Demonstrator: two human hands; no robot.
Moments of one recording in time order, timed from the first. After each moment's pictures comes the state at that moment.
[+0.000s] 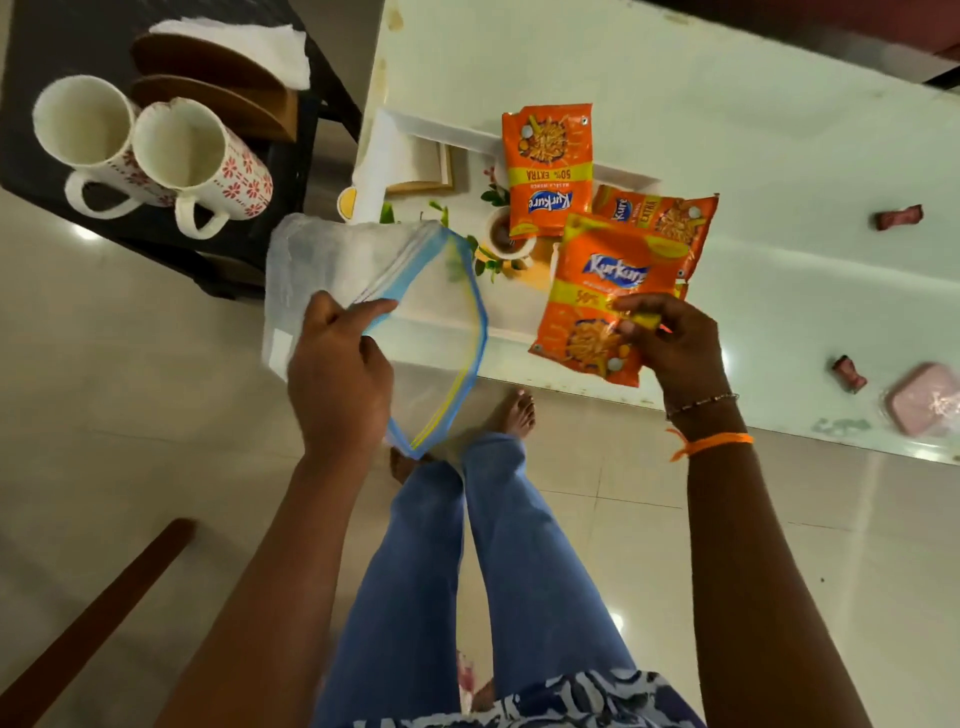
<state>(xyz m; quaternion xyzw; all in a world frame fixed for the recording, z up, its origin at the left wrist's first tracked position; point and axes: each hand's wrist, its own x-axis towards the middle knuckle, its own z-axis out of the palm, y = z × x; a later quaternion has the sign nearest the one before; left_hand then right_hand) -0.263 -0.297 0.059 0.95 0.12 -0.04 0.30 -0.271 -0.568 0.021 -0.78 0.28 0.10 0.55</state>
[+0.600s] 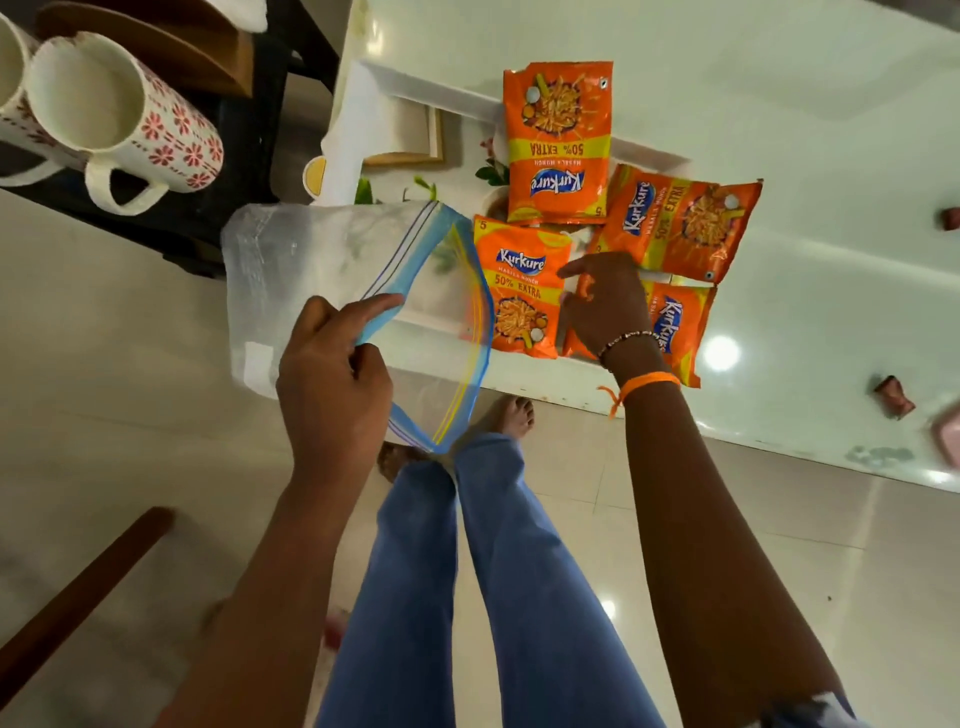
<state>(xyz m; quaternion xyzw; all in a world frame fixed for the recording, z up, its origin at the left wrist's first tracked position) -0.260 -0.324 0.018 0.92 0.14 -0.05 0.35 -0.208 -0.542 -0.062 -0.91 0.19 0.20 0.31</state>
